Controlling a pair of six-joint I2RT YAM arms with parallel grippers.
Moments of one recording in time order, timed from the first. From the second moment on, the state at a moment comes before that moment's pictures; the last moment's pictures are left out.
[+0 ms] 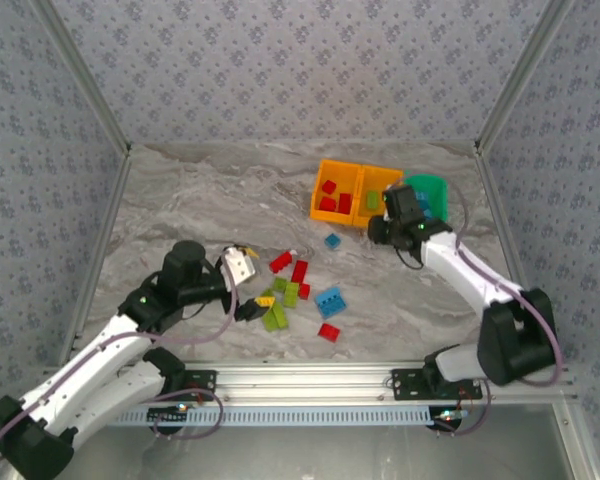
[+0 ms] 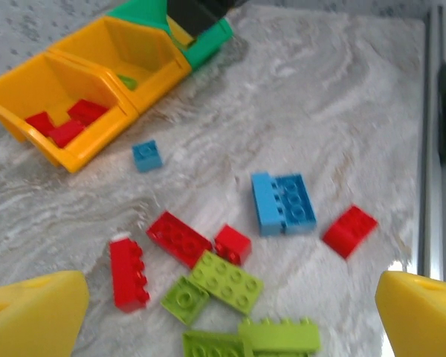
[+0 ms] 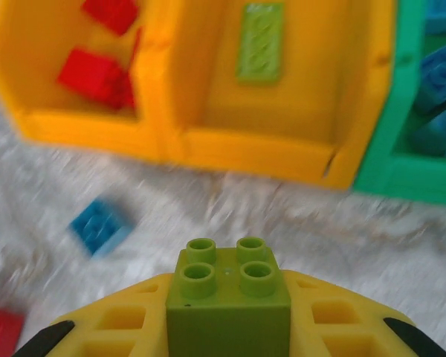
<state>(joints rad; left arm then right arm) -0.64 0.77 0.63 -0.35 0.45 0.30 0.32 1.42 0.99 -0.46 0.08 0.35</state>
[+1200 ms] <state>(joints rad) -0.66 0.93 0.74 -0.55 0.60 0.52 0.55 1.77 1.12 -0.43 0.05 0.24</state>
